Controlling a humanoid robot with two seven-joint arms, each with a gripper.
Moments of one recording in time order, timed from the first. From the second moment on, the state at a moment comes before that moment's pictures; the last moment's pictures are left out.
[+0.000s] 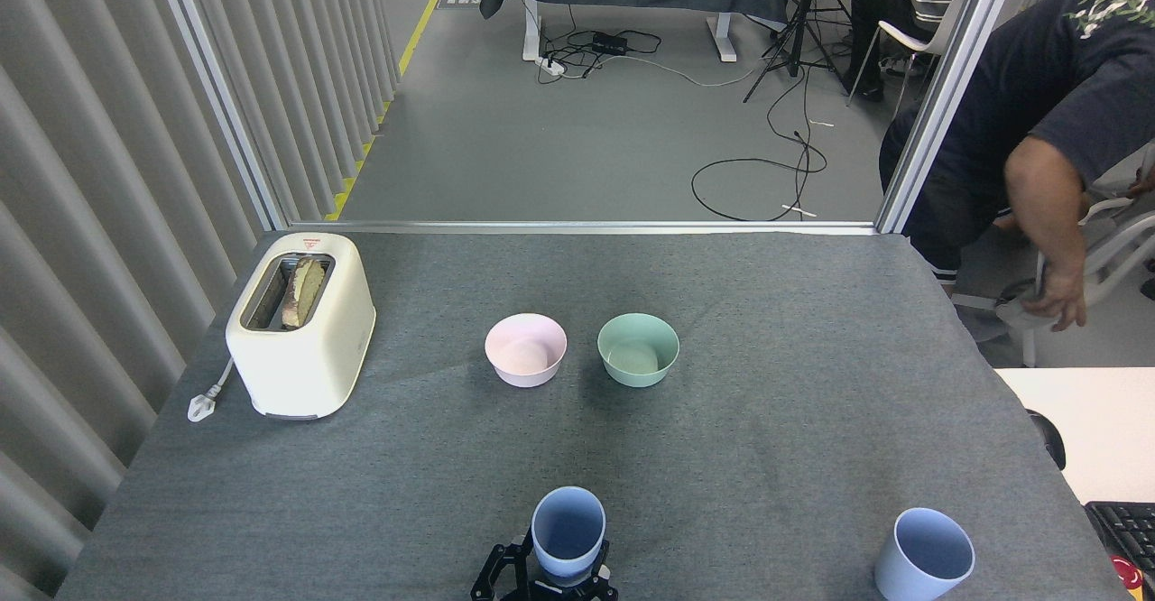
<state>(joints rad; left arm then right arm) -0.02 -0.10 -0.51 -1.11 -1.52 0.13 0.49 0.50 0.04 -0.03 -1.52 1.51 -0.13 -0.53</state>
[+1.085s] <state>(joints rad) 0.00 -0.09 -0.49 -1.15 -1.49 0.16 0.49 0.50 0.04 -0.03 -1.52 1.51 -0.12 -0.54</state>
